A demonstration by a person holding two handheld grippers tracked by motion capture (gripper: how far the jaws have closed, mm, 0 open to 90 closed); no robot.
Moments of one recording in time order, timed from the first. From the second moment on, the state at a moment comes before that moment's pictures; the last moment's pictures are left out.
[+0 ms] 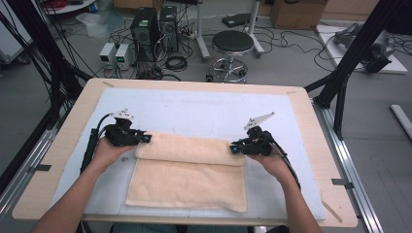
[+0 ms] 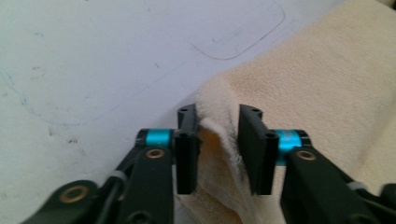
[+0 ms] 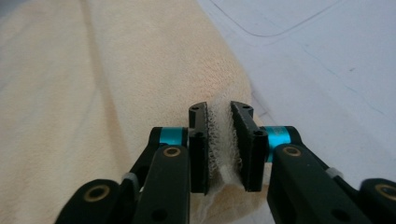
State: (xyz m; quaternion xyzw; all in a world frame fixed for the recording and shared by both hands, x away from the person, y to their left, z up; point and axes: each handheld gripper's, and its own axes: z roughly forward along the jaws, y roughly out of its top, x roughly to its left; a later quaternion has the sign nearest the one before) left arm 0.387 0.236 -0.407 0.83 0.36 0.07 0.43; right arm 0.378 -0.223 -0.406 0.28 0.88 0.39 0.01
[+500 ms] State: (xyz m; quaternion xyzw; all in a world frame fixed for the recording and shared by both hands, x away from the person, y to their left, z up) left arm 0.312 0.252 -0.386 0.83 0.29 0.08 0.47; right arm 0.329 -0.224 -0.371 0.22 0.88 0.42 0.04
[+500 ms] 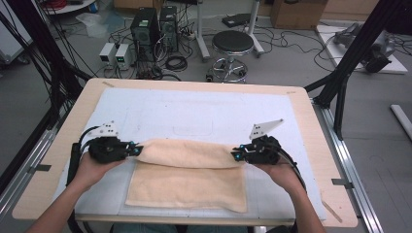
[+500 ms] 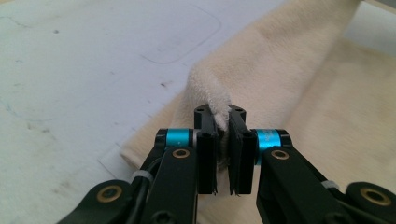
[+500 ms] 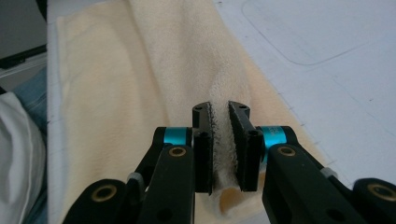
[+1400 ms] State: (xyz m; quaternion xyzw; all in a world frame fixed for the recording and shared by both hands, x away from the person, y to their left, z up) left arm 0.321 0.247 -0.404 0.82 0.33 0.12 0.45; right arm 0.341 -0.224 -0.393 0.26 0.88 0.38 0.09
